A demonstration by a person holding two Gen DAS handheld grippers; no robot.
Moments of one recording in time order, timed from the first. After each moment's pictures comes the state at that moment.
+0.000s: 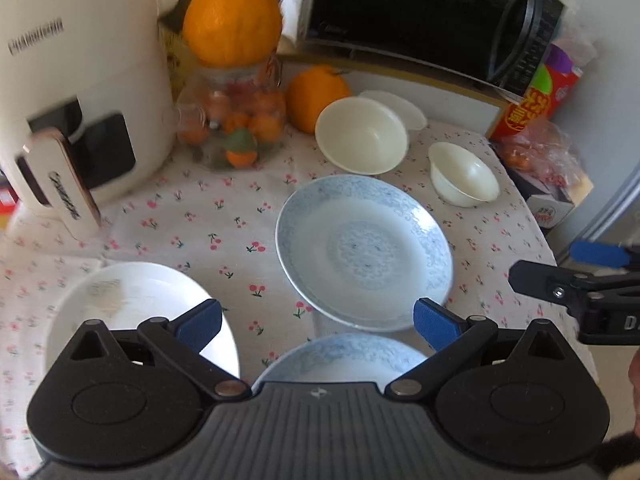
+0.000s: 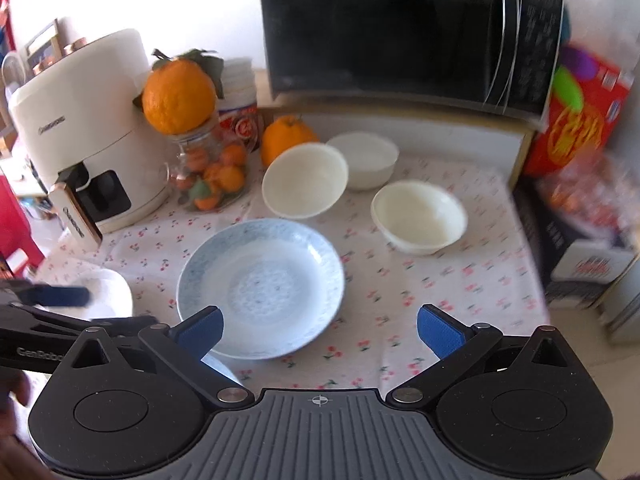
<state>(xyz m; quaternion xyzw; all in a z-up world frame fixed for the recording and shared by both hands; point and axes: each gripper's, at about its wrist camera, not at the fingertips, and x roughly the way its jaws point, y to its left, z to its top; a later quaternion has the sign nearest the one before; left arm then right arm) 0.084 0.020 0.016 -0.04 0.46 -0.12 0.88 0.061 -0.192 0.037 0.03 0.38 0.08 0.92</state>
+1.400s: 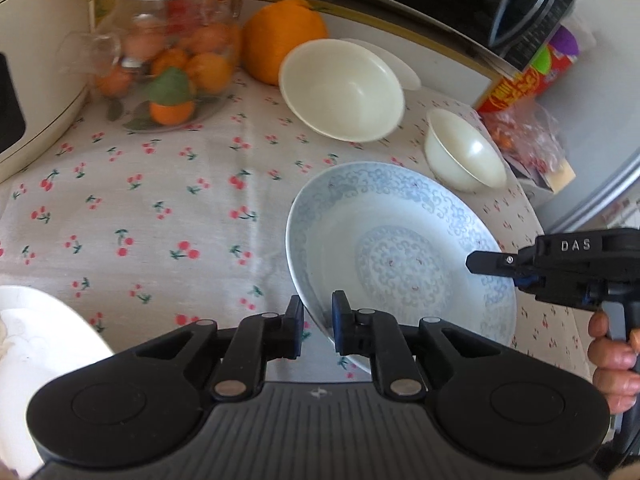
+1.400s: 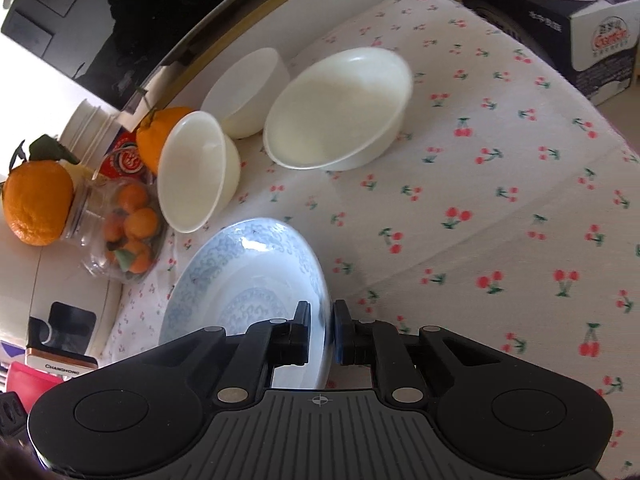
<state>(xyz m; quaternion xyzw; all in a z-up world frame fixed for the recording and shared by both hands) 0.145 0.000 -0.046 -0.07 0.50 -0.20 0.84 0.148 -0.273 -0.062 0.32 0.47 0.03 0.82</state>
